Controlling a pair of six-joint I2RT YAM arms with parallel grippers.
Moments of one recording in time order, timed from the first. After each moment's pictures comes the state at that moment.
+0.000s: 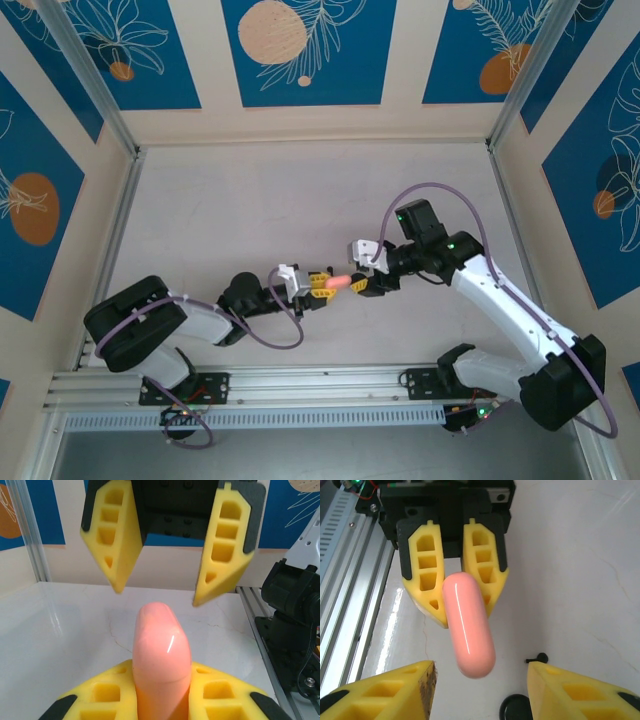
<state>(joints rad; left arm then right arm) -0.89 1.53 0.31 1.28 0.48 0.00 0.51 1.13 0.96 -0.82 -0.70 -0.95</state>
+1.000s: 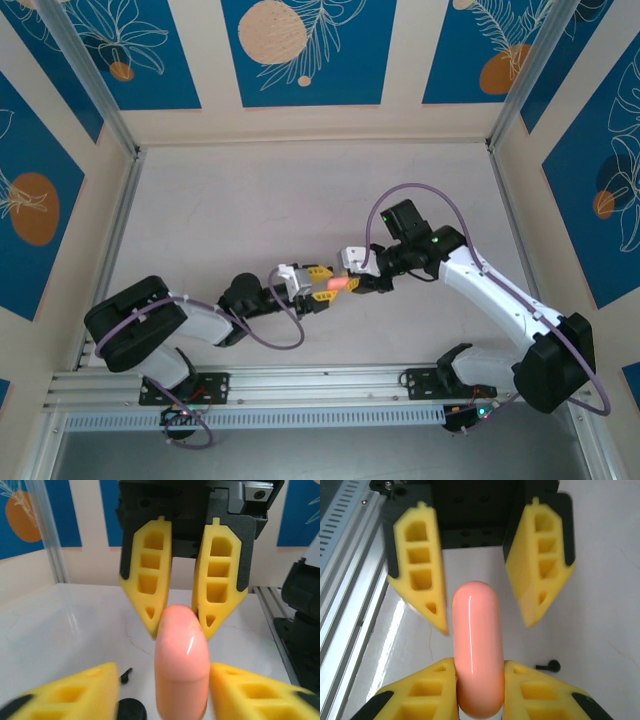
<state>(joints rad) -0.90 1.53 0.30 1.28 0.38 0.03 0.51 1.23 1.00 -0.87 -0.70 -1.05</state>
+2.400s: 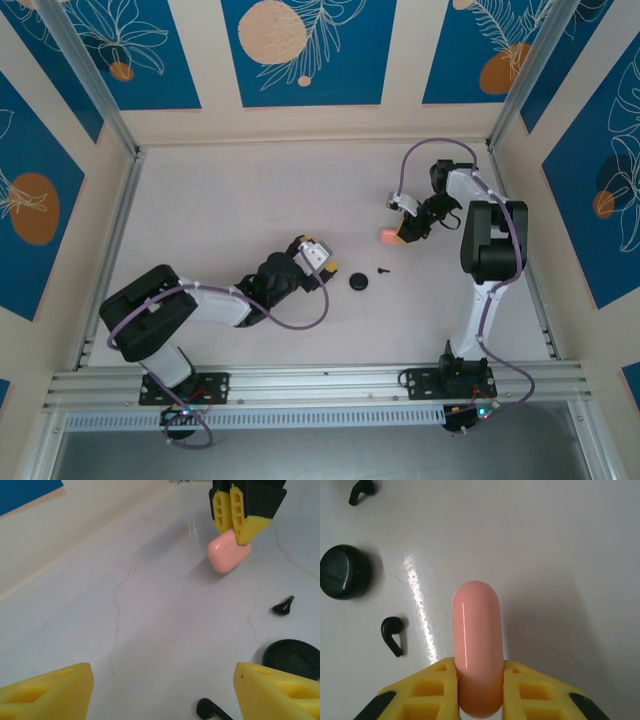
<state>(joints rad) -0.90 1.62 0.55 0.77 -0.17 0.22 -0.03 2.07 1.56 -1.16 -0.59 -1.24</state>
